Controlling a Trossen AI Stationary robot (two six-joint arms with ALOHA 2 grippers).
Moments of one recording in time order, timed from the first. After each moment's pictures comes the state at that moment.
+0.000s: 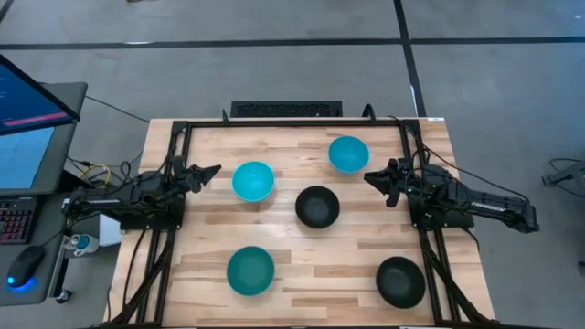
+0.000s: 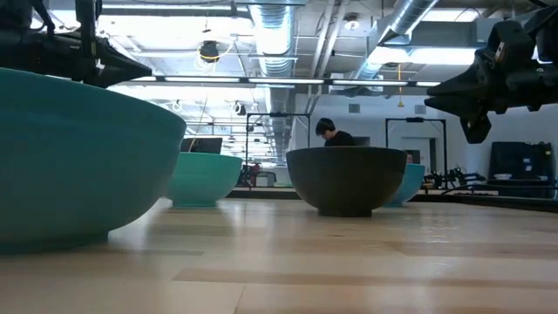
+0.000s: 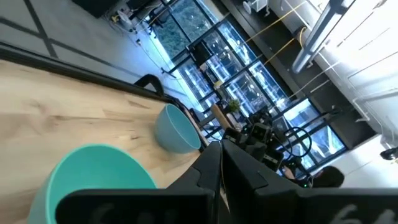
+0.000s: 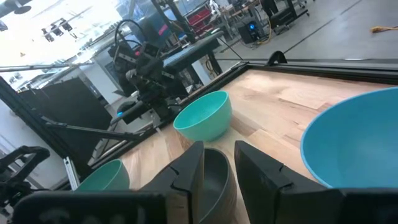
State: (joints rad) left arm 0.04 0.04 0.09 0.01 -0.45 -0.92; right arm -0.26 0.07 0.01 0.00 -0.05 0.49
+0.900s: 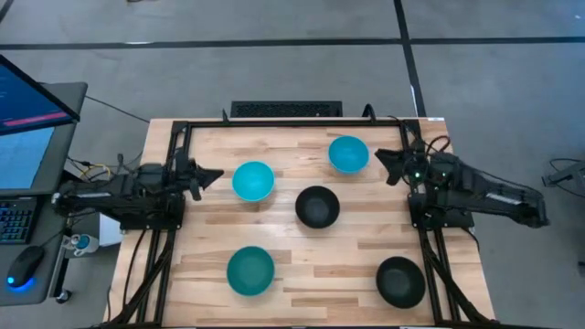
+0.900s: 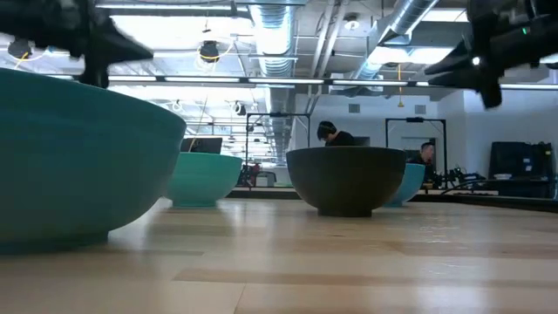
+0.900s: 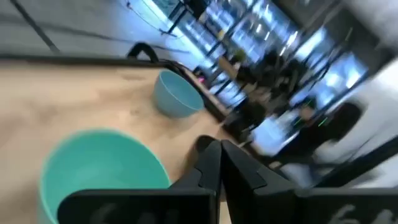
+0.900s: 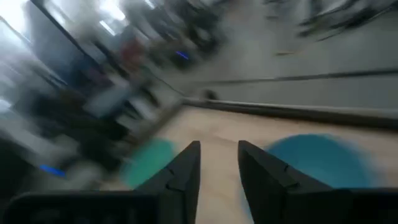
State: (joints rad) left arm 0.04 0.26 0.34 -0.20 -0.29 -0.71; right arm -0.24 0.26 0.36 -0.29 0.33 0.49
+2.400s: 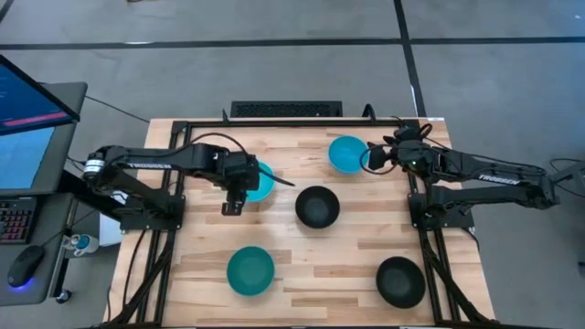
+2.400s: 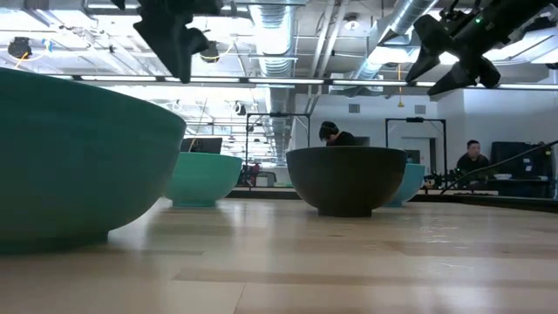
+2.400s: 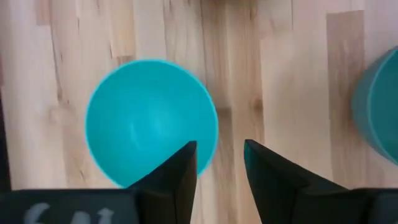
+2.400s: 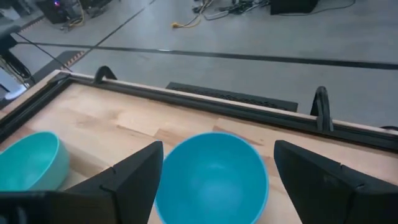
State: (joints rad) left arm 0.04 1.41 1.30 -1.11 -0.06 0.12; right arm -0.20 0.72 0.68 -0.56 0.64 0.62
